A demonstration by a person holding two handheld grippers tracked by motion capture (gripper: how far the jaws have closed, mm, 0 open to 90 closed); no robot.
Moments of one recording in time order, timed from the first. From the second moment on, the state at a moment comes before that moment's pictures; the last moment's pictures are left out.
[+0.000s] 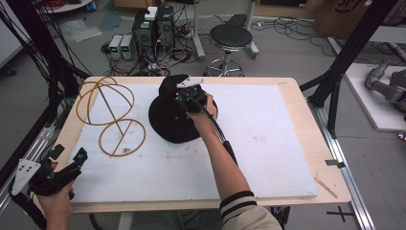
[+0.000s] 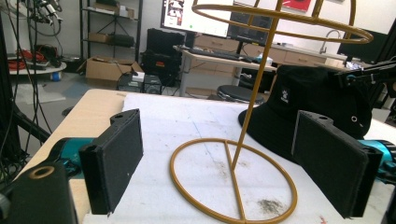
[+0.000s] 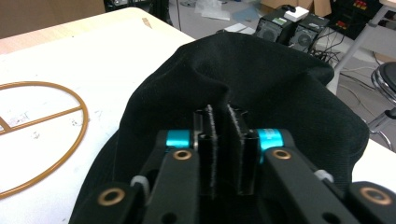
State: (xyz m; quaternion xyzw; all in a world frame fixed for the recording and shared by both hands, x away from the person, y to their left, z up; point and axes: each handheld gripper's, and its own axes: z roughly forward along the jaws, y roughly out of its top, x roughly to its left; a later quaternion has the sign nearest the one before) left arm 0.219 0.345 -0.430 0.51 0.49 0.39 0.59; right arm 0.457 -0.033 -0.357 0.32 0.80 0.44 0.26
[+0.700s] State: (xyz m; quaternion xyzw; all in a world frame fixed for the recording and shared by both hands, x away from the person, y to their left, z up) left arm 0.219 0.345 -0.430 0.51 0.49 0.39 0.59; right arm 0.445 -0.072 -0.317 0.35 0.70 0.56 0.25
